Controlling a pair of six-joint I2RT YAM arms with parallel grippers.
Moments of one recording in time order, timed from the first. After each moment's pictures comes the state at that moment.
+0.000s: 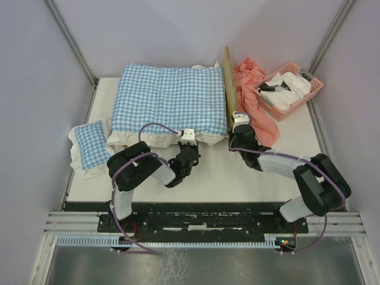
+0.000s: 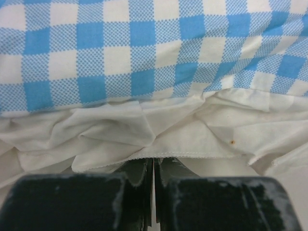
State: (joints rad) left arm -0.91 1.95 0.64 1.10 -0.70 -0.29; right arm 0.54 1.49 0.64 0.26 0.27 0.24
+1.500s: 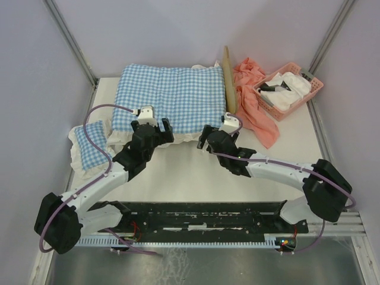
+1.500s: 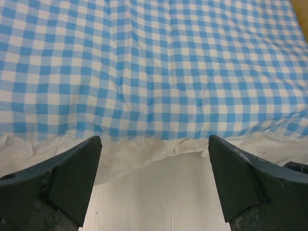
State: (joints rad) left arm -0.62 1.10 0.68 0.09 -0.46 -0.36; right arm 0.89 1.39 0.82 0.02 0.60 0.78
